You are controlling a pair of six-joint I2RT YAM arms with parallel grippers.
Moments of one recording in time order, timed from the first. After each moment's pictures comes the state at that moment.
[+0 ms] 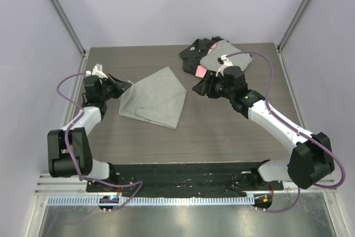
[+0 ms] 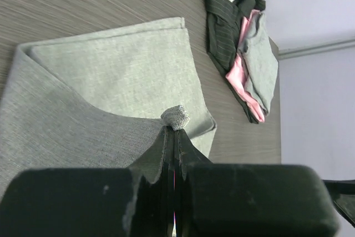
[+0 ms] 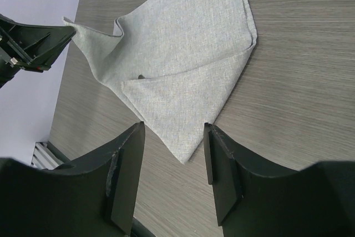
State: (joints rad) left arm 0.11 1.43 0.74 0.30 0.47 -0.77; right arm 0.47 1.32 0.98 -0.10 -0.20 0.60
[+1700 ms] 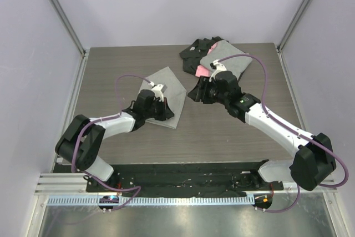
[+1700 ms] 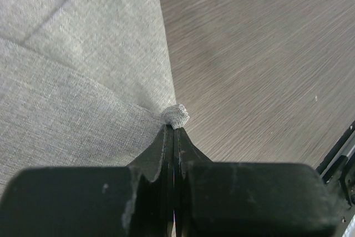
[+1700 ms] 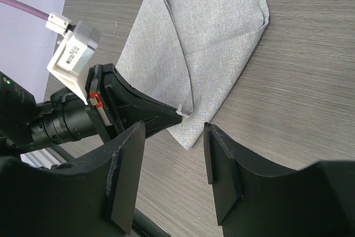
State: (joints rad) left arm -0.55 1.54 0.69 0.26 0.29 -0.44; right arm 0.59 1.30 0.98 -0.16 -0.10 0.60
